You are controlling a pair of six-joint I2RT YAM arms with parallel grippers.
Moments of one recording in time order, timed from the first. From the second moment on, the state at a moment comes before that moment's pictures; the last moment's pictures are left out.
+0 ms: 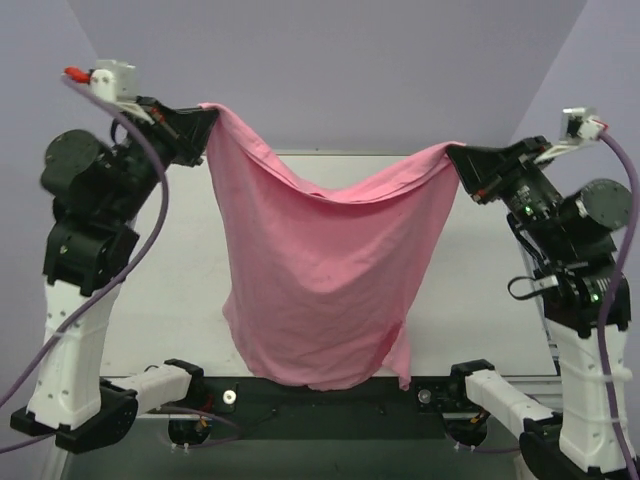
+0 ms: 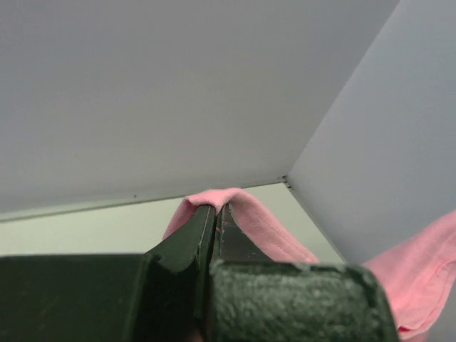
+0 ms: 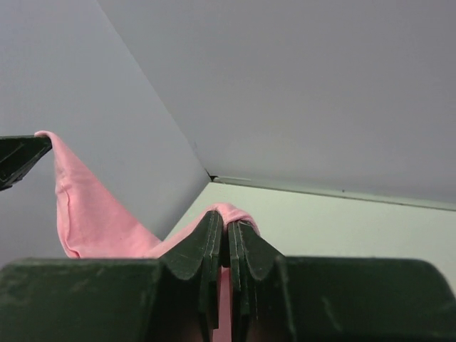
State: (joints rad) left arm -0.34 1.15 1.87 -0.49 0.11 -0.38; right arm 0.19 0.92 1.57 -0.41 -0.30 0.48
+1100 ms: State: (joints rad) left arm -0.19 1.26 1.80 -0.32 0.16 -0.51; right arm 0.10 1.20 1.71 -0.30 -0.36 0.61
